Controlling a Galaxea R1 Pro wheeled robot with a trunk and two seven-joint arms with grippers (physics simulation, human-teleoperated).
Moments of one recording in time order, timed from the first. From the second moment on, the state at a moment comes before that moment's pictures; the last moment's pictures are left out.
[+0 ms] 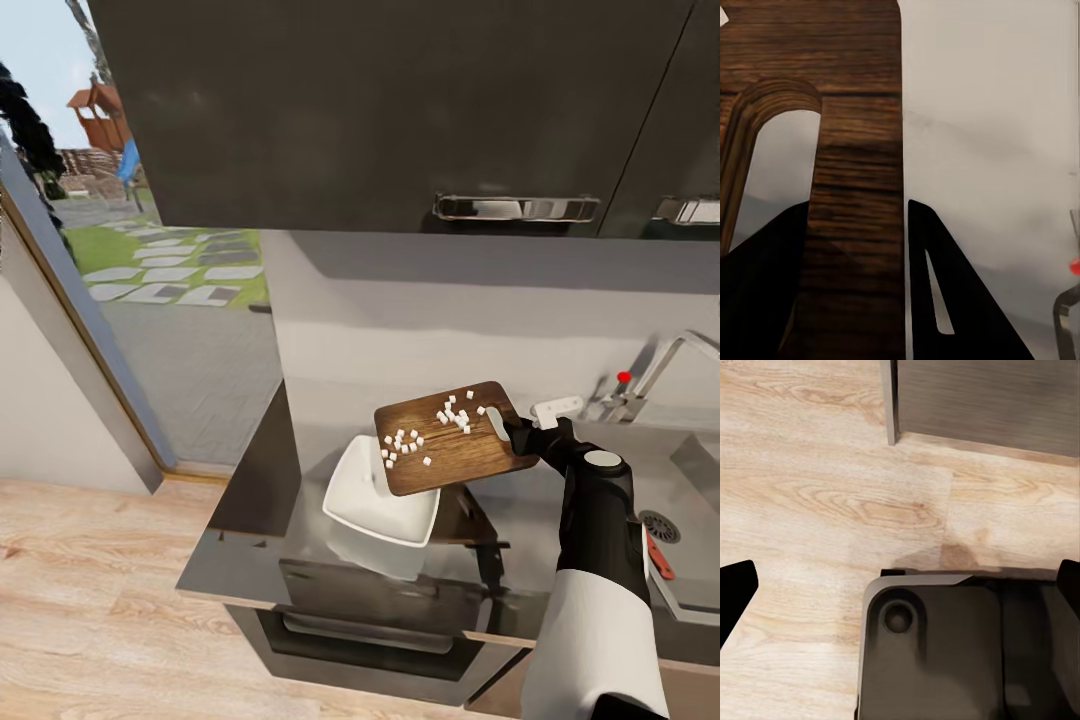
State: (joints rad) left arm 0.29 0.01 -0.03 -0.75 0.06 -0.35 0.04; right arm -0.76 0.17 -0.63 -1.37 0.88 0.33 0.71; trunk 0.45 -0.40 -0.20
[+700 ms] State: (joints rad) left arm 0.29 0.00 -0.03 -0.75 0.06 -0.35 0.04; right arm -0.76 0.17 -0.63 -1.37 0.88 0.29 0.71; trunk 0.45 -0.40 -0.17
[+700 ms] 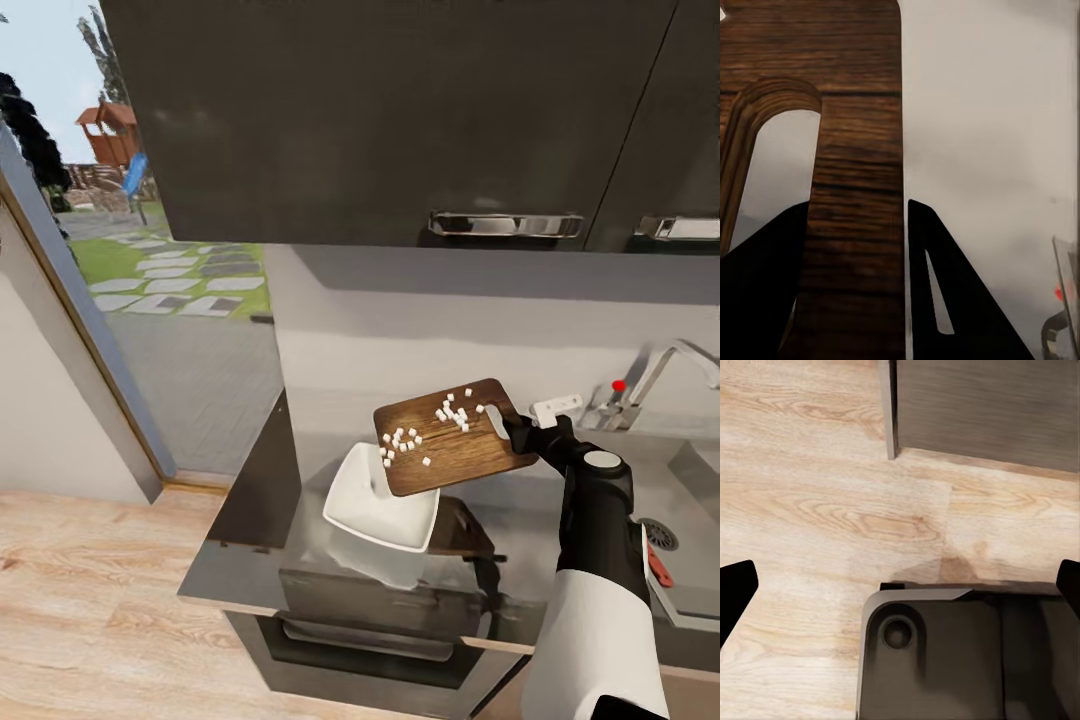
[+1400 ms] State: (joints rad) left arm 0.29 0.00 -0.03 -0.75 0.06 -0.35 0.04; right arm -0.76 0.17 -0.63 -1.34 0.90 0.27 0.71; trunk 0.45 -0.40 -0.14
